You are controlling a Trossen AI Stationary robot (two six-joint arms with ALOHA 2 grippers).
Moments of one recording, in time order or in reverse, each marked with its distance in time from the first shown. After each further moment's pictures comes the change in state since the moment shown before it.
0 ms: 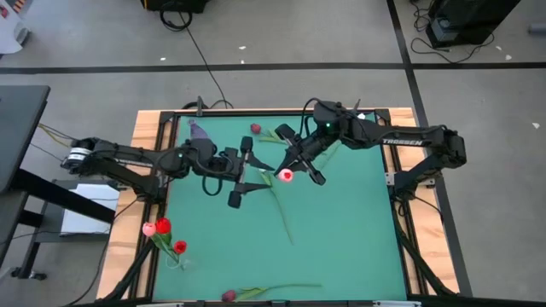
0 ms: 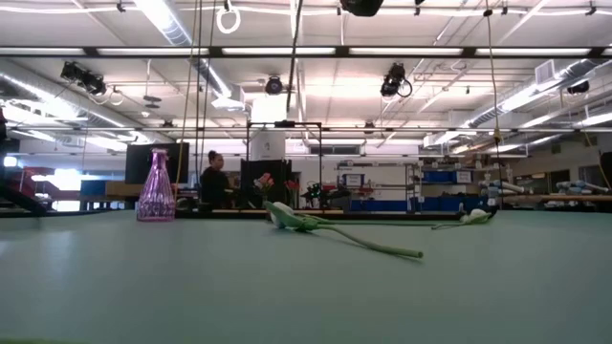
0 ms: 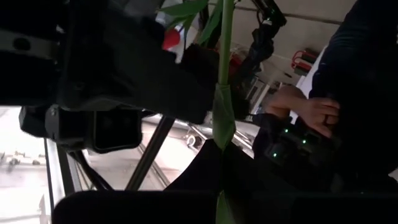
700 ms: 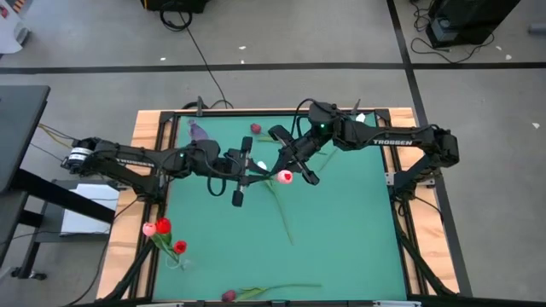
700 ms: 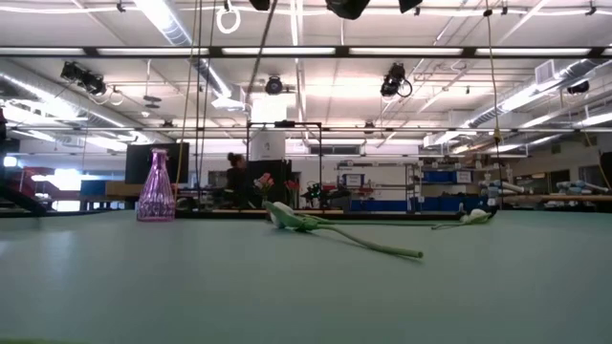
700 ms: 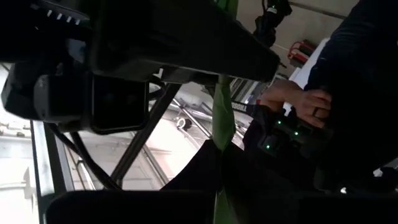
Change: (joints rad) left arm 0.006 0.001 0.000 -0.096 -0.057 0.042; right arm -0.010 0.058 0.000 0.147 -0.064 -0.023
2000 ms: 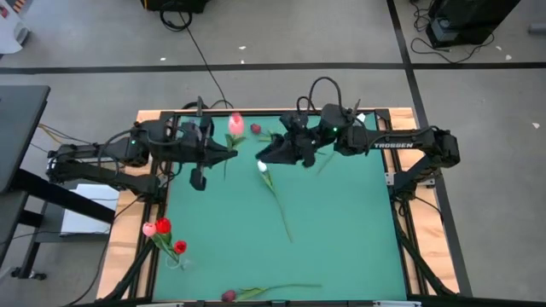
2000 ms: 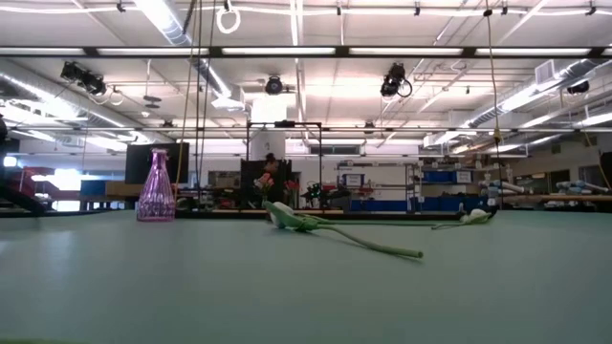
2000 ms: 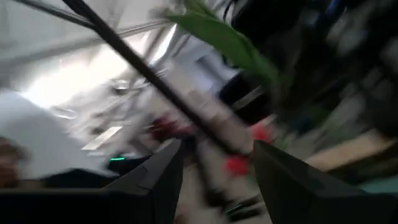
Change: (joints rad) left arm 0.085 -0.358 0.000 -0.212 0.013 -0.253; right arm 0.051 0.000 0.000 0.287 0.375 -1.592
